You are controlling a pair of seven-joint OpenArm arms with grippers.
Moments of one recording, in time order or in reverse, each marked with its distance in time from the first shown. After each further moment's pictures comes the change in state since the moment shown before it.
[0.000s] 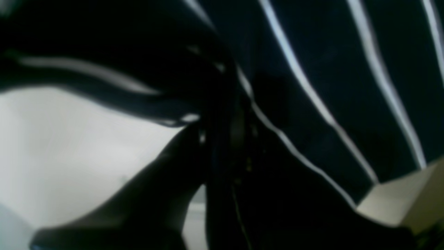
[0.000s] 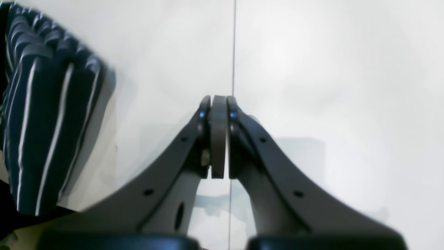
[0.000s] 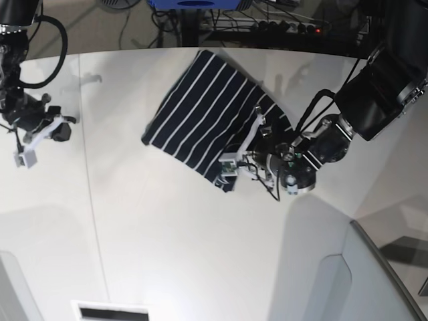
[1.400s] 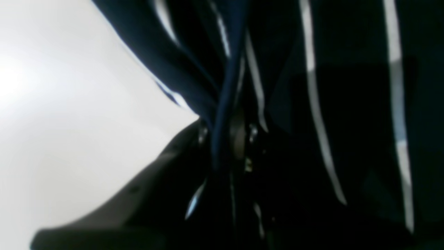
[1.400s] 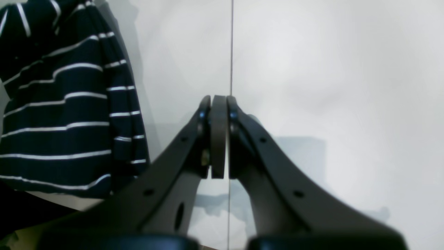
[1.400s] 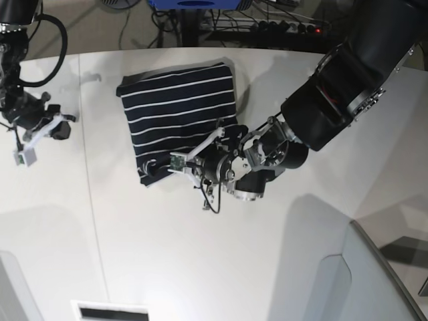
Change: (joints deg) left arm -2.7 16.0 -3.9 -15.9 40.5 -1.0 -34.6; right arm -0.4 0.0 0.1 0.0 0.0 0.0 0.0
